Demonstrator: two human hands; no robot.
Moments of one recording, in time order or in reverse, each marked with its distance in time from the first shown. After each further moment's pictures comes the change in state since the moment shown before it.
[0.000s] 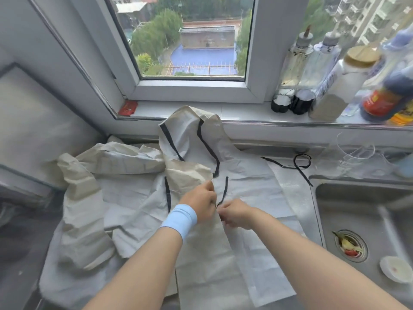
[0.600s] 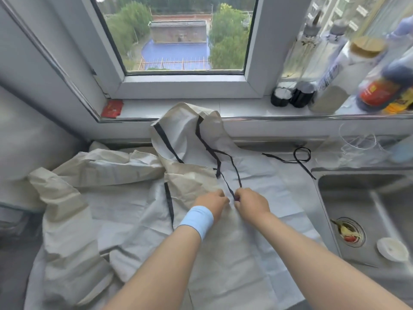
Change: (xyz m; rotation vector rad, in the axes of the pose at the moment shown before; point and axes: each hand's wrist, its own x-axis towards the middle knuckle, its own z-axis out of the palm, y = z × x) left_hand 0.040 -0.026 0.030 0.186 -0.444 0.017; right_hand 0.036 0.004 -0.009 -0.882 0.618 -0.126
